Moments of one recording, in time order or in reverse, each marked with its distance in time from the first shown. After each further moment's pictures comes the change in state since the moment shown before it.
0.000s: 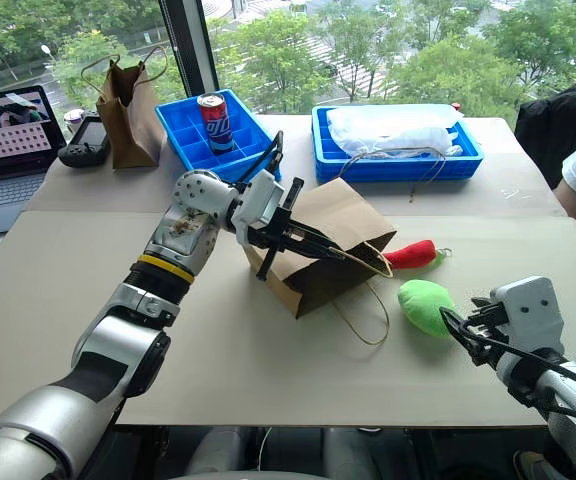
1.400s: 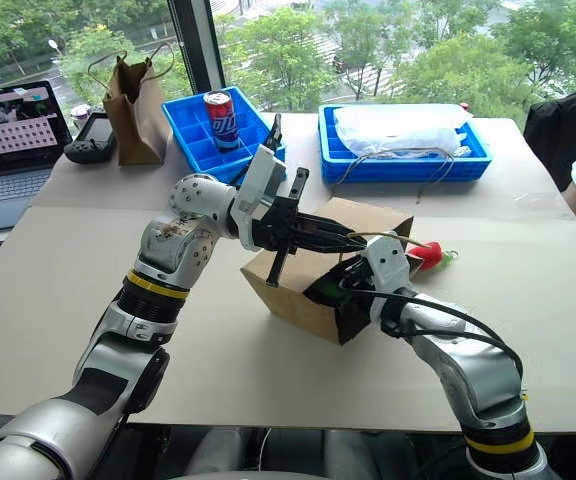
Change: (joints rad) left arm 0.106 0.003 0.028 -0.377 -0.096 0.386 0.195; right arm -0.477 0.165 0.491 0.169 -0.077 -0.037 0.022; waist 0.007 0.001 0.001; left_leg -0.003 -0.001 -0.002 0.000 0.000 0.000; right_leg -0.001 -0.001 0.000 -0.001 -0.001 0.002
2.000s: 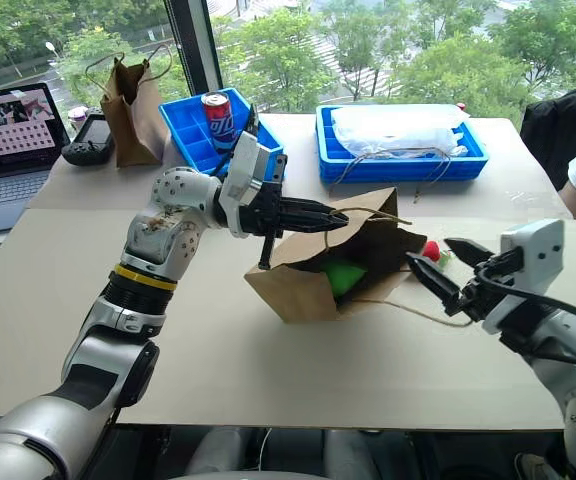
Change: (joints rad) left arm -0.023 0.044 0.029 0.070 0.026 -0.051 0.048; right arm 0.188 -0.196 -0.615 -0.065 0.311 0.019 0.113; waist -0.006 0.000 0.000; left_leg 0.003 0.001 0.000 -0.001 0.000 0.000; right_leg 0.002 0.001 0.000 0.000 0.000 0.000
